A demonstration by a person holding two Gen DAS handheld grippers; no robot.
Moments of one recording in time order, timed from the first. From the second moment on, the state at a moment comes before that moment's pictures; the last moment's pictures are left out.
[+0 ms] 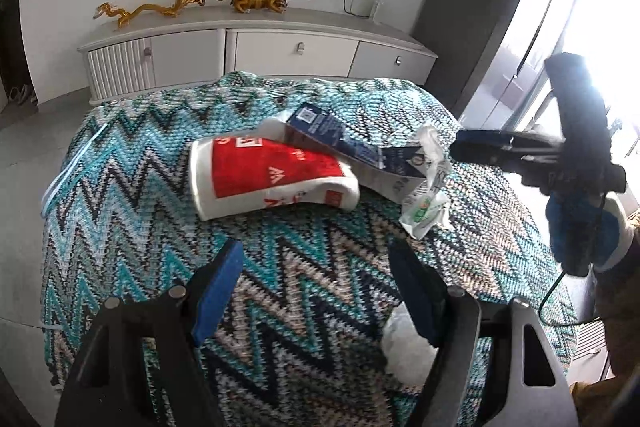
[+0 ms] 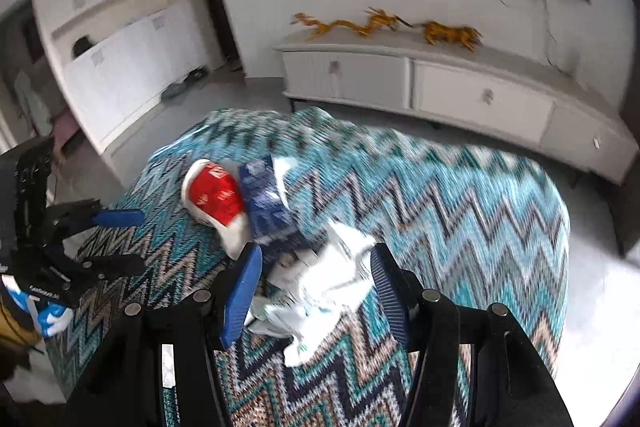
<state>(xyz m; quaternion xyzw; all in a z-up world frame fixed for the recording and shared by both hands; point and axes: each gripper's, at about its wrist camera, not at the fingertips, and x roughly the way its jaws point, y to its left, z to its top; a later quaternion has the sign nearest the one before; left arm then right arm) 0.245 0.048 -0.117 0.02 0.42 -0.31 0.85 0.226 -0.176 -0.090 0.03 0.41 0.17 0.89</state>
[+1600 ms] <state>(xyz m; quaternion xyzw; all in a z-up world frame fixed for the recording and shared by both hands) 0.305 -0.143 -0.141 0.45 0.39 -0.42 0.69 0.238 -0.249 -0.137 0.20 0.44 0.18 0.86</state>
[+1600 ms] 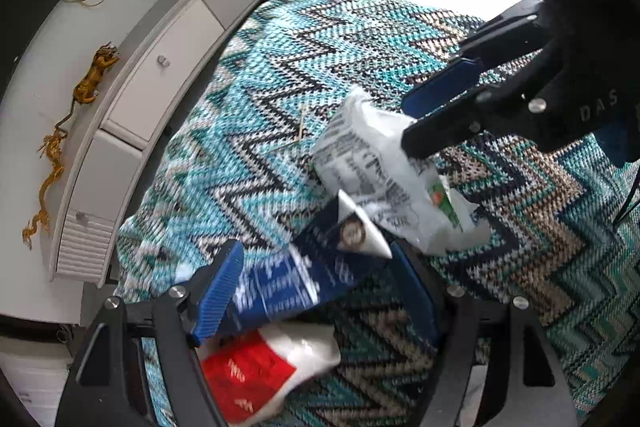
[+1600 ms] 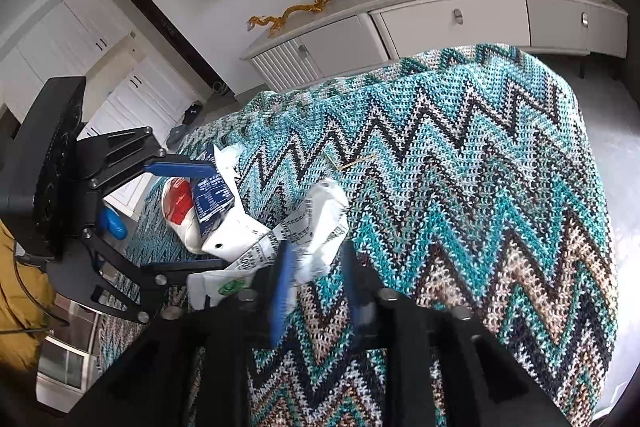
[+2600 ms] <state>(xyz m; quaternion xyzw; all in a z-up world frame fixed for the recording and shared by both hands) 0.285 -0.202 -0.056 0.37 0.31 -0.44 0.76 0.134 -0.346 -0.101 0.30 0.36 0.13 0.87</state>
